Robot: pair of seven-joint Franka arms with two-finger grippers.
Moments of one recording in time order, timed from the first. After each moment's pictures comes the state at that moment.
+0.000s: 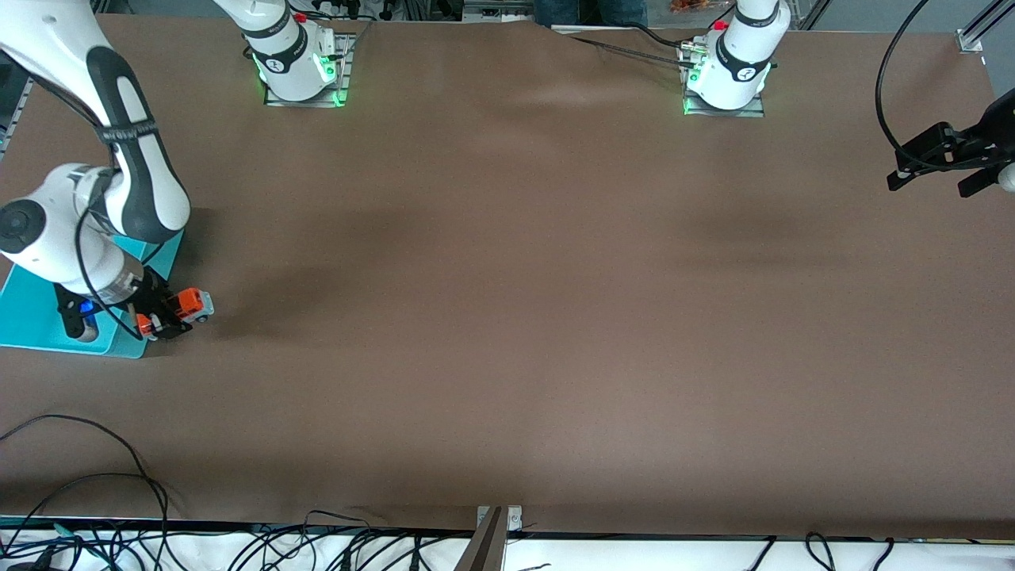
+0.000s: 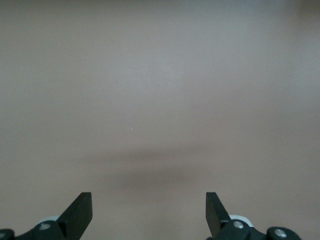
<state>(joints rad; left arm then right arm) 0.05 -0.03 0.00 -1.58 -0.06 1.55 0.10 -0.11 0.40 -0.03 -1.95 -0.01 2.45 0.88</state>
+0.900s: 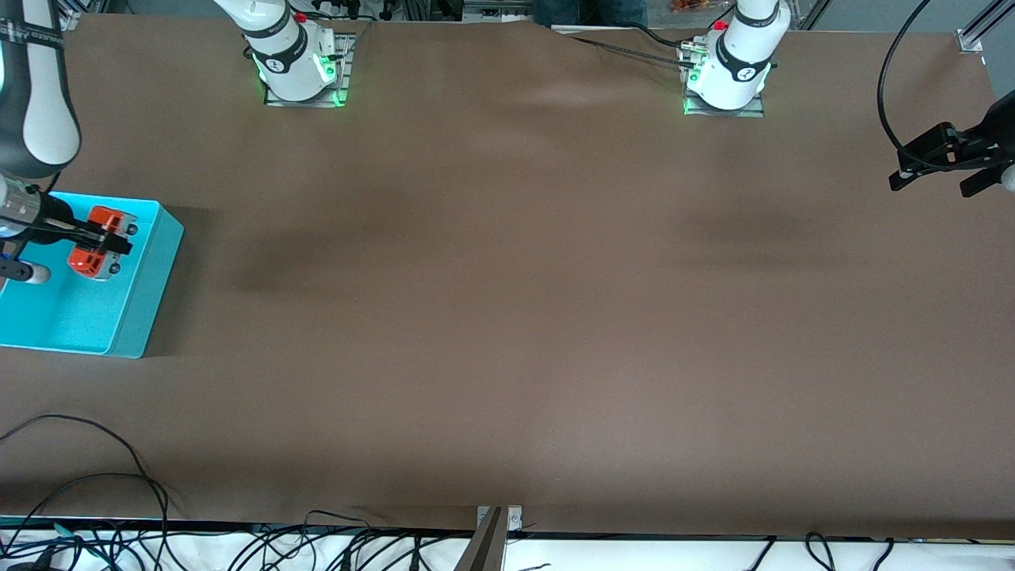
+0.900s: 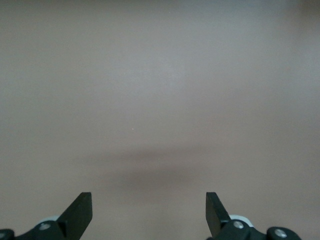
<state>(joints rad) 0.05 -0.03 0.01 -1.58 -0.06 1.55 0.10 -0.12 0.16 -0.18 -1.96 -0.01 2.02 -0.03</state>
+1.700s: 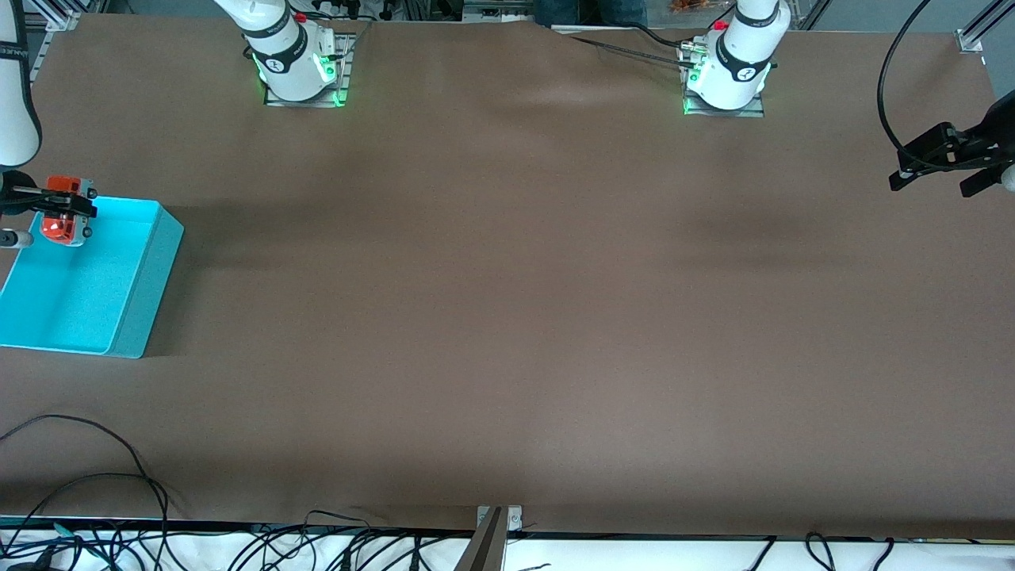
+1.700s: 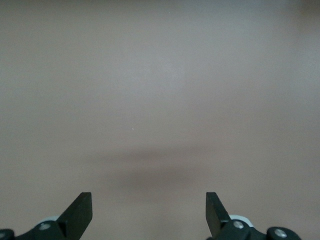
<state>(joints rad) 0.05 -0.03 0.01 -1.58 -0.06 1.55 0.10 -0.15 0.20 -0.35 -2.02 -0.09 2.03 -0.41</state>
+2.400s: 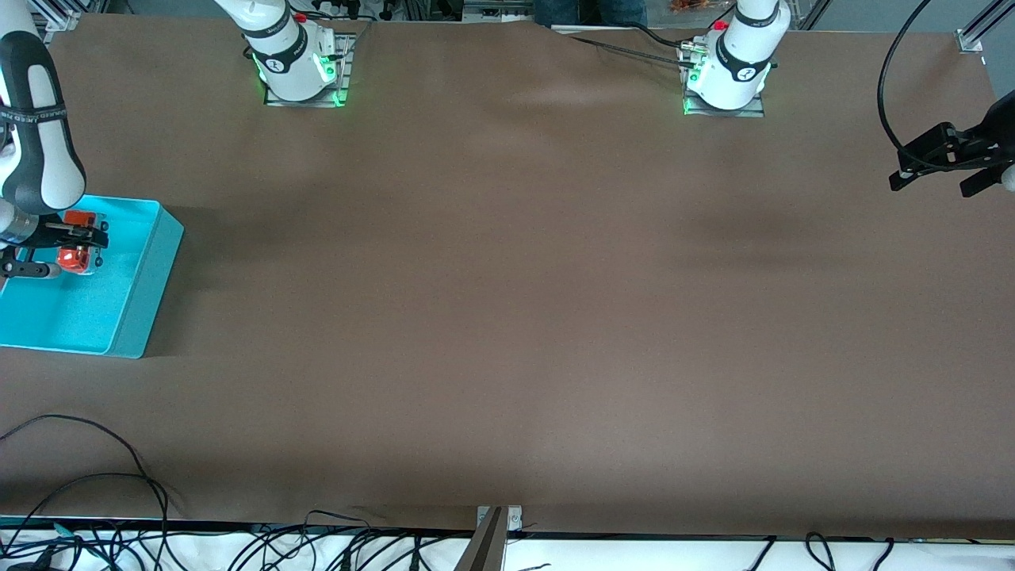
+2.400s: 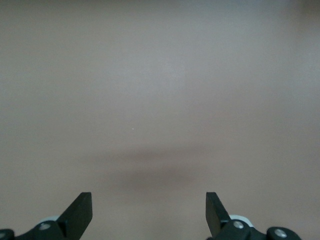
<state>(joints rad) 0.05 -0.03 0.01 -1.58 -0.06 1.55 0.10 -0.17 0.40 -0.36 -1.99 -0.09 2.27 -0.41</state>
